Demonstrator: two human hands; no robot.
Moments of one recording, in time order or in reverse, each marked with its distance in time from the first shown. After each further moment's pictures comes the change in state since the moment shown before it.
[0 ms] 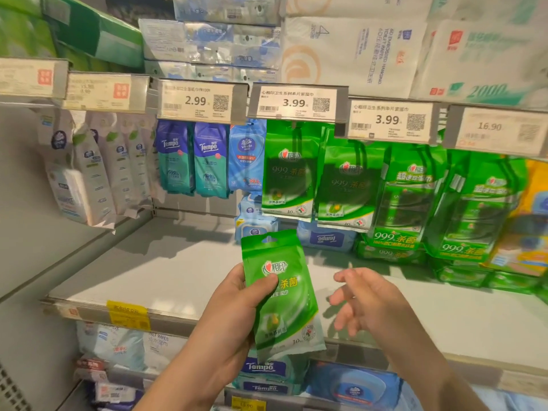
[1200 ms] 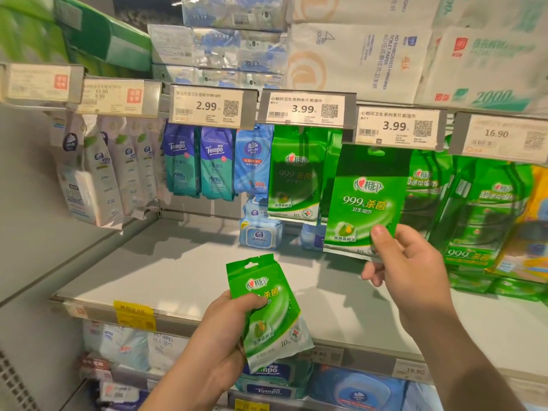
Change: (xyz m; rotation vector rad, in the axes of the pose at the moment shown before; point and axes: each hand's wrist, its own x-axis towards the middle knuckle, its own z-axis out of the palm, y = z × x) left_hand 0.003 -0.005 -0.018 -0.045 0.174 -0.217; right_hand 0.025 -0.037 -0.011 0.079 0.271 -0.352
